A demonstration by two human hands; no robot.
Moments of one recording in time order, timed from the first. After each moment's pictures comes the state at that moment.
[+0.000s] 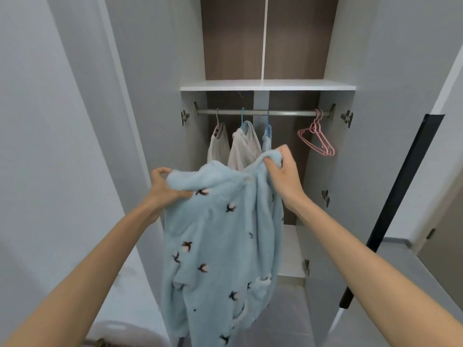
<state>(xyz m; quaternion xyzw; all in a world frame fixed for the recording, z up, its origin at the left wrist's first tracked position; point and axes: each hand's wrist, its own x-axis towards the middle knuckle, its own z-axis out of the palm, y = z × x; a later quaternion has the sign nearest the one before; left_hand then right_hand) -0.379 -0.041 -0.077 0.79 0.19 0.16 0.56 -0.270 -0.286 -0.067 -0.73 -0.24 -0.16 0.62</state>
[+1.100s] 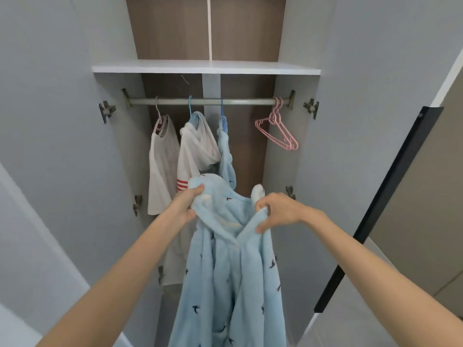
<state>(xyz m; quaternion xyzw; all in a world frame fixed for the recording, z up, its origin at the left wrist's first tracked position) -0.126 -0.109 -0.154 0.52 0.20 -0.05 0.83 -0.119 -0.358 -0.132 -0.94 -0.29 0.12 0.17</state>
